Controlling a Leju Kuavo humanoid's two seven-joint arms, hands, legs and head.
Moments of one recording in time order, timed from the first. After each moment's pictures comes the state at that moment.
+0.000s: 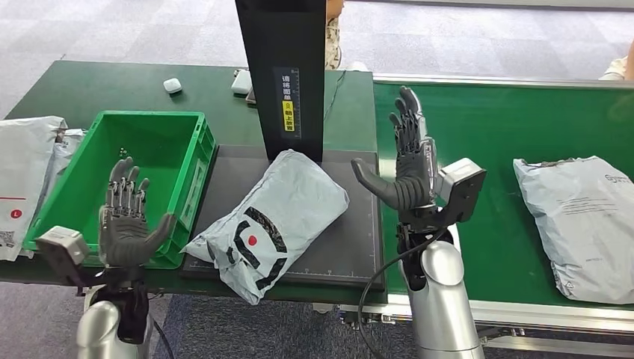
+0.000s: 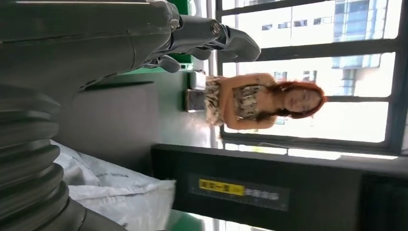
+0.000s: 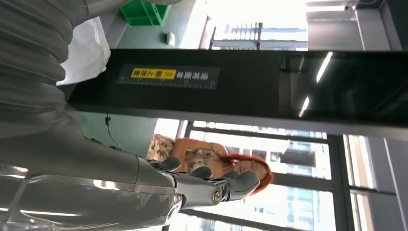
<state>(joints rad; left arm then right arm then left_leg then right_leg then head) -0.06 -0.23 -0.02 -1.47 -0.32 -0.17 -0.46 -0.34 0.22 0.27 -1.47 0.09 0.04 -0.41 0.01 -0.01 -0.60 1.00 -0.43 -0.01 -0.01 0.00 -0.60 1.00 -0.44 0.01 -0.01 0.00</state>
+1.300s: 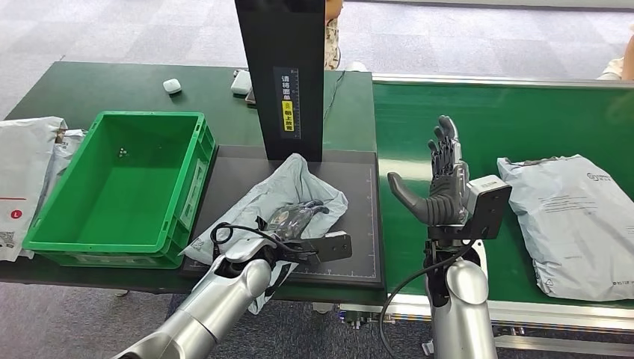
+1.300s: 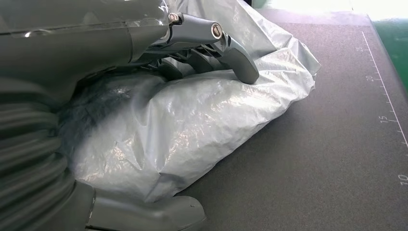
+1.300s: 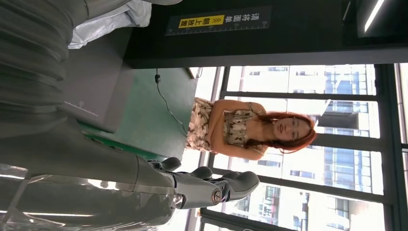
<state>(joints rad) -0.53 -0.27 -0.70 -0.65 -1.19 -0.10 -0.05 -0.25 0.20 0.13 -1.50 0.12 0.03 -0.37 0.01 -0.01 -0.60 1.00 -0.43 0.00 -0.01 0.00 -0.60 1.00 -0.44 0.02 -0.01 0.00</state>
